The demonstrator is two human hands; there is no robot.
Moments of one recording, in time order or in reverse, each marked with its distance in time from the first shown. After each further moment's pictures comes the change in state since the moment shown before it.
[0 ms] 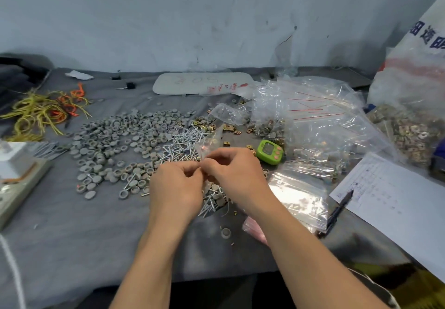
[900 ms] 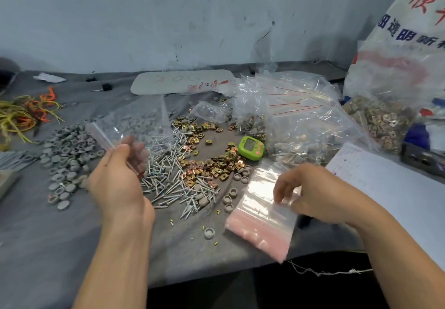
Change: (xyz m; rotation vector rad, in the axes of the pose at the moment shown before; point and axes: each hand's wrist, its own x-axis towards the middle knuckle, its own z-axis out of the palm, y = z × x) left_hand 0.019 0.008 -0.014 -1.074 0.398 -0.292; right_hand -0.049 0.040 -0.155 -0.743 -0.310 0.130
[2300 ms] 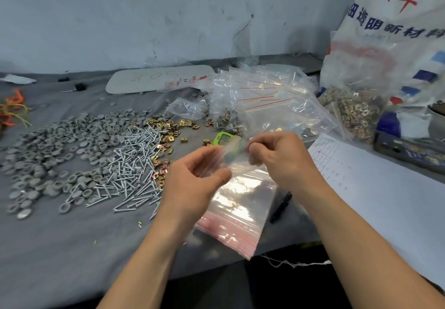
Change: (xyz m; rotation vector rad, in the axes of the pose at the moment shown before) left_hand -0.069 -0.068 0.038 0.510 -0.849 0.020; right_hand 0.026 -0.003 0.001 0.588 0.495 0.006
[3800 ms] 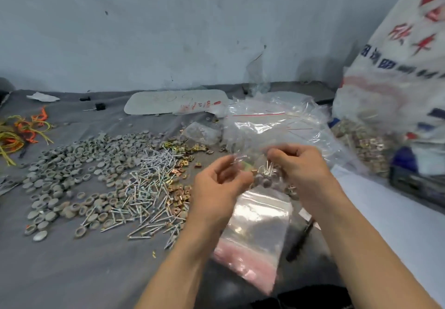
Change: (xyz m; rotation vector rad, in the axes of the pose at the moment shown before) left_hand 0.024 0.023 0.010 -0.193 0.018 -0.109; right_hand 0.041 -0.010 0.003 0.435 0.141 0.211
